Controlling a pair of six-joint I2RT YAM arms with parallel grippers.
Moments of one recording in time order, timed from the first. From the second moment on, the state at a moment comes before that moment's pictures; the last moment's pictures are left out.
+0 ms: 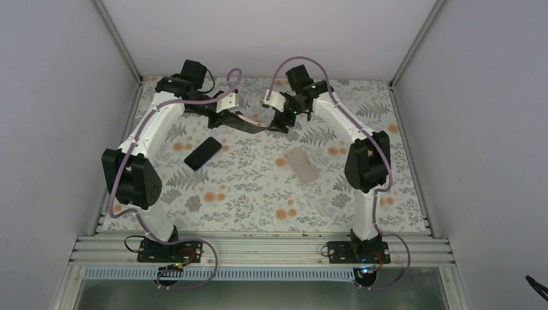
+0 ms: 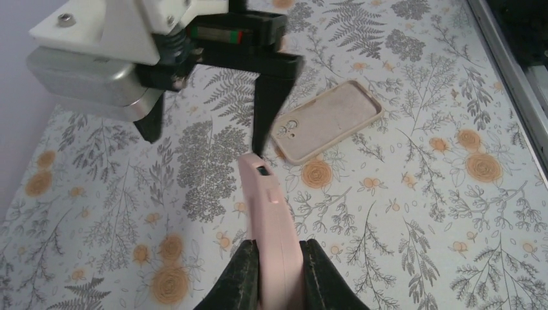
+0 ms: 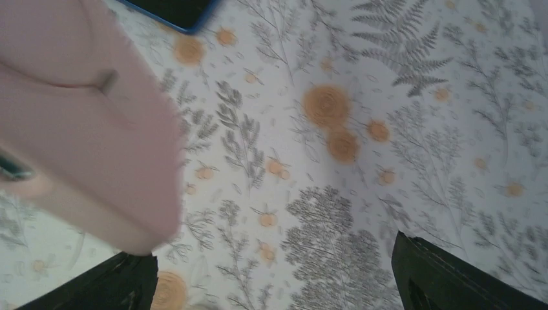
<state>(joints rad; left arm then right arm) -0.25 1.74 1.70 -1.10 0.86 1.14 0.45 2.04 1.89 -0.89 -0.41 -0.82</state>
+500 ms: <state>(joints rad) -0.32 1.72 1.68 -1.35 0.98 1.14 0.40 2.07 1.98 -0.74 -0.28 -0.87</state>
